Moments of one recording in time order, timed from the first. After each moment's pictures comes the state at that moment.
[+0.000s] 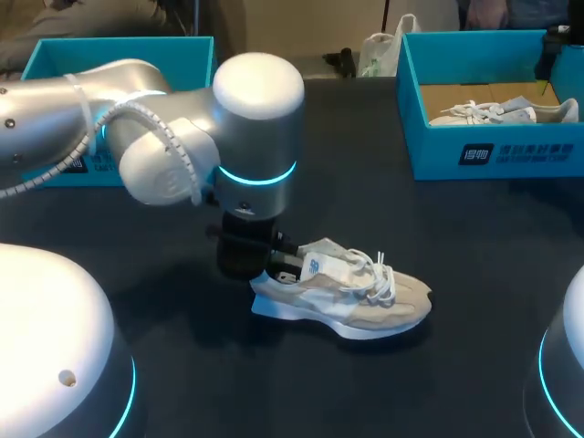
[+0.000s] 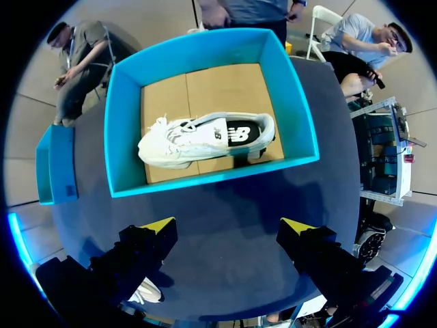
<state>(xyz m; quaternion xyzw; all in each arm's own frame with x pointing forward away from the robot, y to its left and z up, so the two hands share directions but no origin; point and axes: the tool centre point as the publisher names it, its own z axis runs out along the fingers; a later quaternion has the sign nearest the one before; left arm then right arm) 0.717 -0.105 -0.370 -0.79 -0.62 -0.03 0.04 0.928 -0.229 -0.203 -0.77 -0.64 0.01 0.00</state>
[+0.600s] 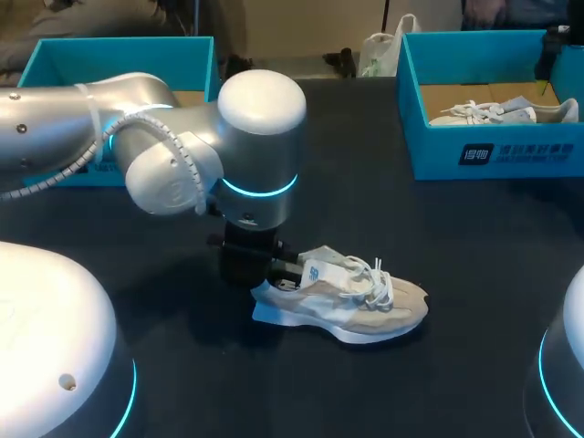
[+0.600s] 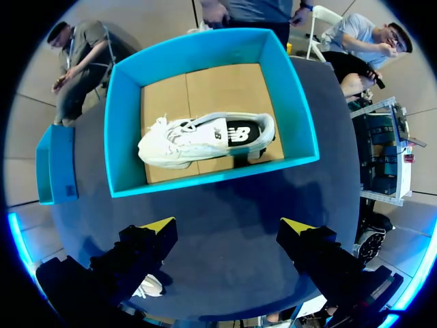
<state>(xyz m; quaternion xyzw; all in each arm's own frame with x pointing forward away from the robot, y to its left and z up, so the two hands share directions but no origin) 0.716 -0.104 -0.390 -0.78 -0.63 -0.03 0.04 0.928 -0.229 -0.203 -0.77 -0.64 0.01 0.00</state>
